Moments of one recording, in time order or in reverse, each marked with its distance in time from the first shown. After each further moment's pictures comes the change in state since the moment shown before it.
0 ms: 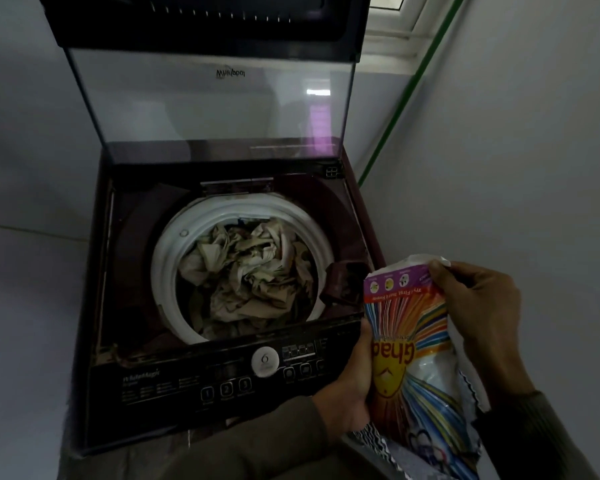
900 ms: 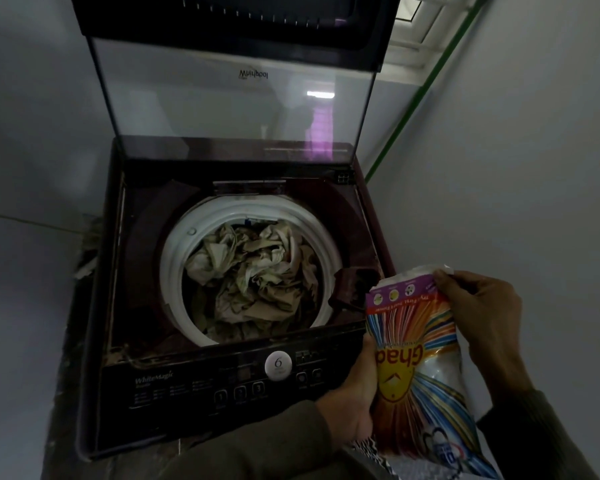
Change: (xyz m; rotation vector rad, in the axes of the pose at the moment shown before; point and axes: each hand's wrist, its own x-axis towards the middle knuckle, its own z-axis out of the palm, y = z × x) left_hand -0.012 0.013 -0.007 0.081 0.131 -0.121; right_hand 0.006 0.000 0.016 -0.087 -0.011 0.013
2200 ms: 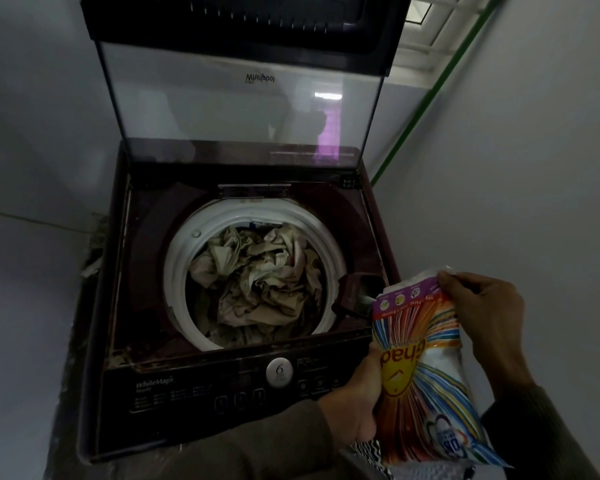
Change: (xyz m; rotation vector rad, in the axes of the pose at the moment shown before) left_hand 0.011 0.007 0.002 -0.081 -0.009 -0.044; right_hand 0.019 0.002 0.007 -0.032 -0.003 -0.012
